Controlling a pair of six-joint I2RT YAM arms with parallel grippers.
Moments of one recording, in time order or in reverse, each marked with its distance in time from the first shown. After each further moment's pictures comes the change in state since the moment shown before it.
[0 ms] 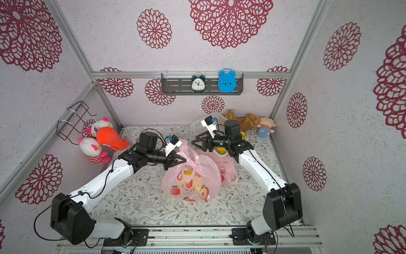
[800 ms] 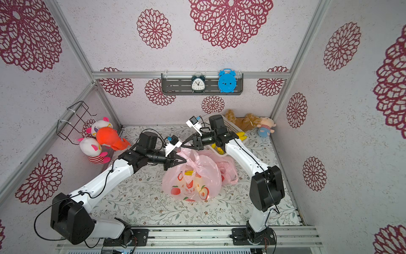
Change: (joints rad) left arm 0.009 0.000 -0.016 0.034 0.041 0.024; right arm 0.082 0.188 0.232 -0.221 -0.261 -0.031
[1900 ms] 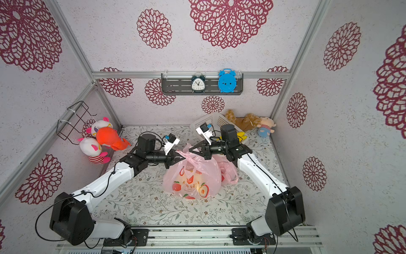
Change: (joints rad) left arm 0.006 -0.023 -0.133 0.255 -0.134 -0.168; right arm -0.005 -0.315 -0.350 0.159 0.161 0.033
